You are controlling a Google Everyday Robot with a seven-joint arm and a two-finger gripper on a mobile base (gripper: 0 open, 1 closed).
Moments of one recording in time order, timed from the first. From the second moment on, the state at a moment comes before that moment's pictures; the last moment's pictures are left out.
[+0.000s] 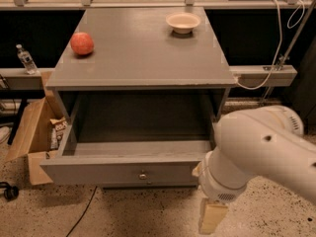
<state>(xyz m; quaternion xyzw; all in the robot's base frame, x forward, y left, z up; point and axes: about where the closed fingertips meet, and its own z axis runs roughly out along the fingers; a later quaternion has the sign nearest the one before) 0.348 -0.104 0.713 -0.70 0.71 0.06 0.08</state>
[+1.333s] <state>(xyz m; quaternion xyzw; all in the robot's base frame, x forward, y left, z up) 0.364 -0.094 0.654 -0.69 0.71 0.04 0.09</state>
